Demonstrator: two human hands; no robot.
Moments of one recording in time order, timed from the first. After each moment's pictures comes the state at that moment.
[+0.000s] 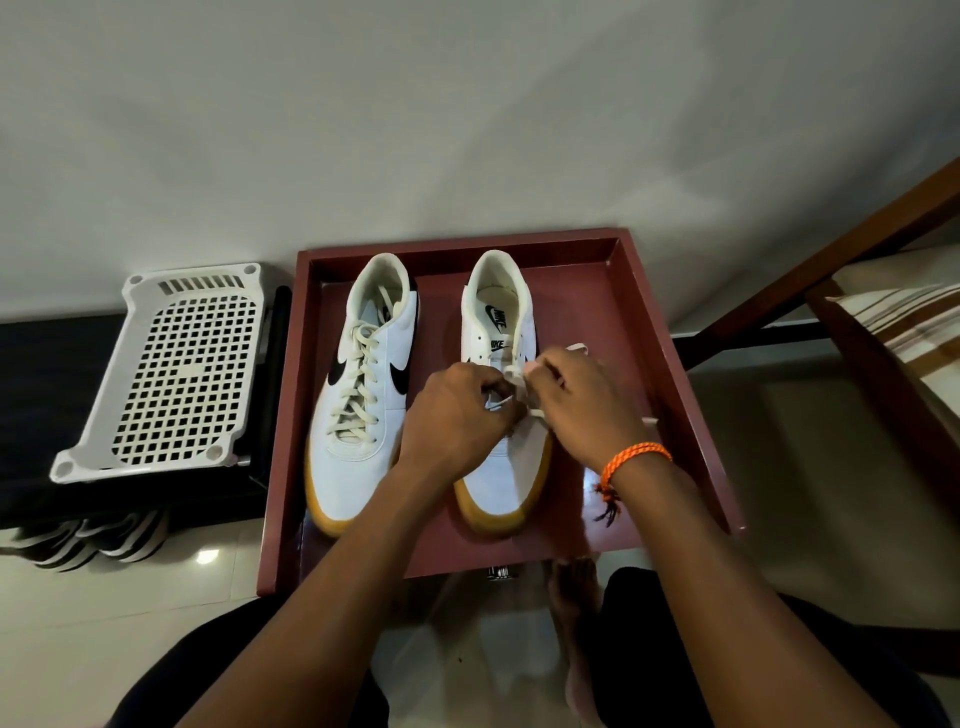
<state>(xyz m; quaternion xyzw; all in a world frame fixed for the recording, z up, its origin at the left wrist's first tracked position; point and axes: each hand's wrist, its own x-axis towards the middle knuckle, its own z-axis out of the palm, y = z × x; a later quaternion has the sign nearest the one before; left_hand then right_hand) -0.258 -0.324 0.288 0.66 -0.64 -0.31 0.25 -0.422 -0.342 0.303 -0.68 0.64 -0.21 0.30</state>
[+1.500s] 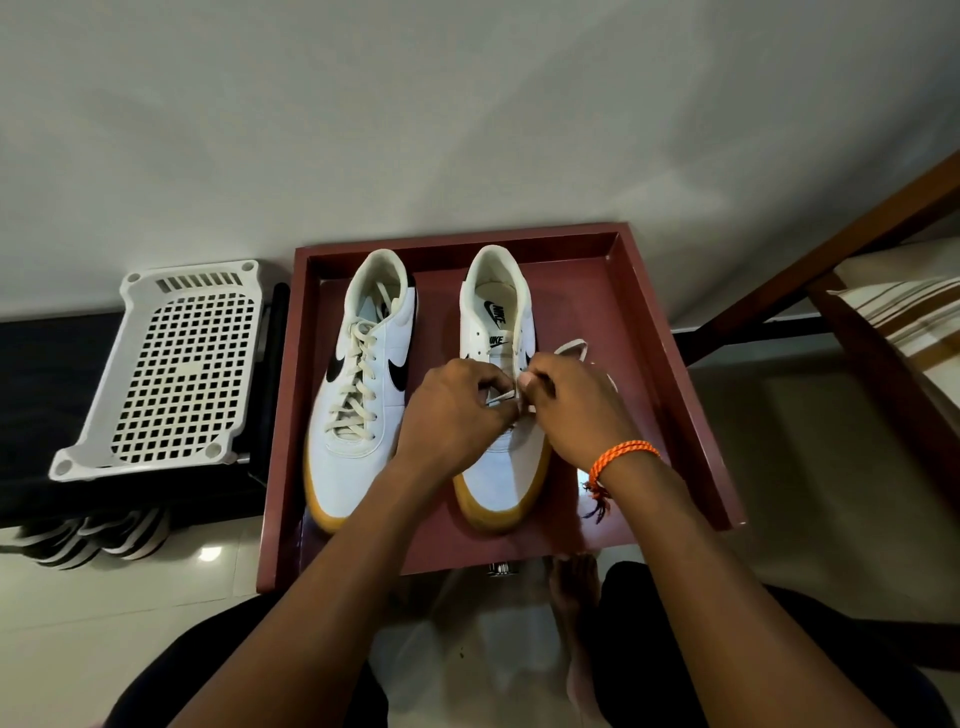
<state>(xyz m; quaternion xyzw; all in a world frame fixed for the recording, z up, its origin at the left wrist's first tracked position) -0.256 -0.325 0.286 0.63 -0.66 -0.30 0.27 -0.418 -0.339 0.301 -0.71 0.63 -0.16 0.28</state>
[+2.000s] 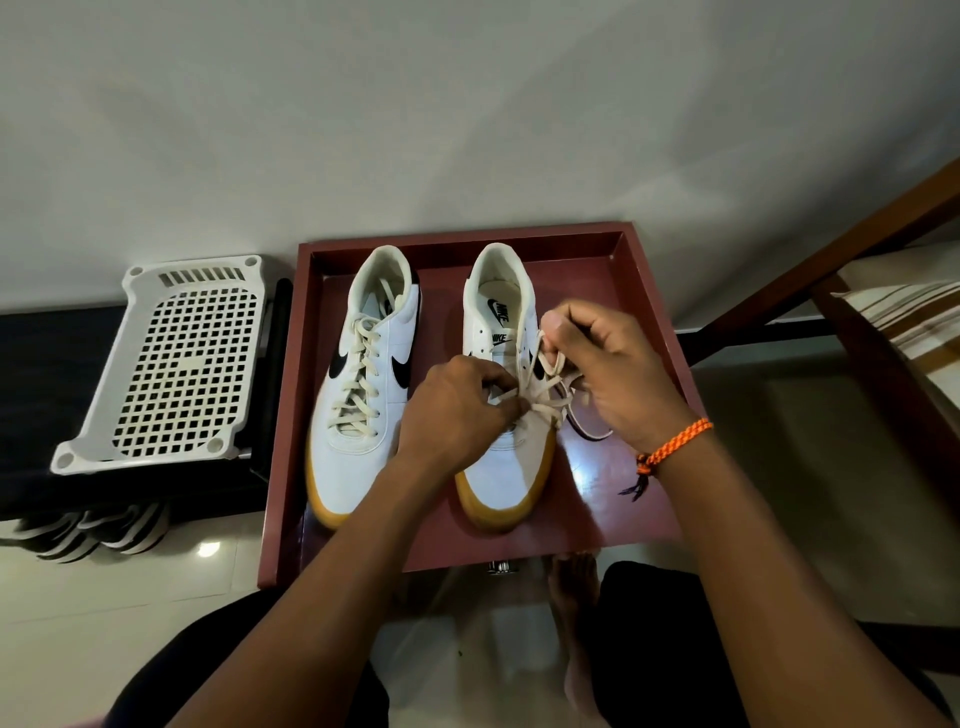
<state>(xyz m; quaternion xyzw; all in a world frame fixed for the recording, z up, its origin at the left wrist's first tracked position) -0.256 -0.326 0.286 0.66 -0.64 -0.31 0.24 -0.430 -0.345 0.349 -0.63 0.47 -0.38 0.49</state>
